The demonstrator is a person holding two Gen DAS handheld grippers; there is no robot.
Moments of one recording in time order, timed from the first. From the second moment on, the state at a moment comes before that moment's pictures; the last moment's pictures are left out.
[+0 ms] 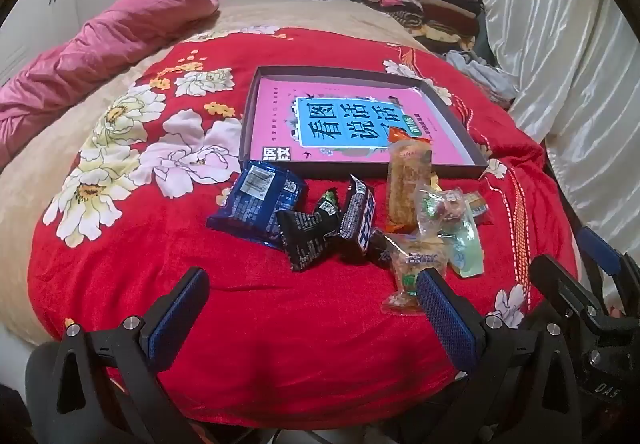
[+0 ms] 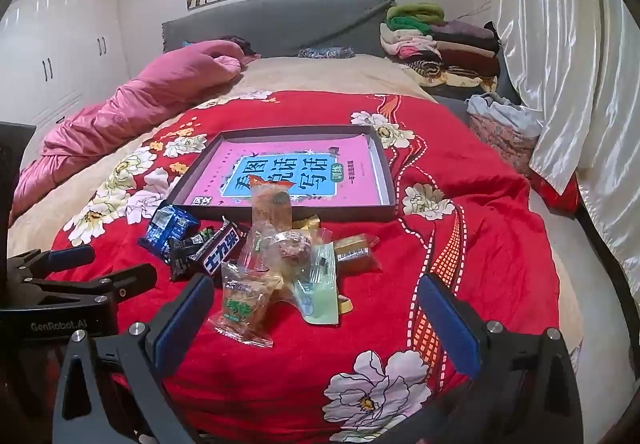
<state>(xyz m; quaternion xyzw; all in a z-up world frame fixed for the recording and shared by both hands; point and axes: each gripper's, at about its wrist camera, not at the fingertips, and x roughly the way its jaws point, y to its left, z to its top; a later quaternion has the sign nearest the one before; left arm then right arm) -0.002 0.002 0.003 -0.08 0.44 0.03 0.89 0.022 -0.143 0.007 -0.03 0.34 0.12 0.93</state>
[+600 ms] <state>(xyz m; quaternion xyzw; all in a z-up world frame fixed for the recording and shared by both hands) 0.000 0.005 0.003 -0.08 0.44 0.03 0.89 0.022 -0.140 0.007 -0.03 0.34 0.12 0.93</state>
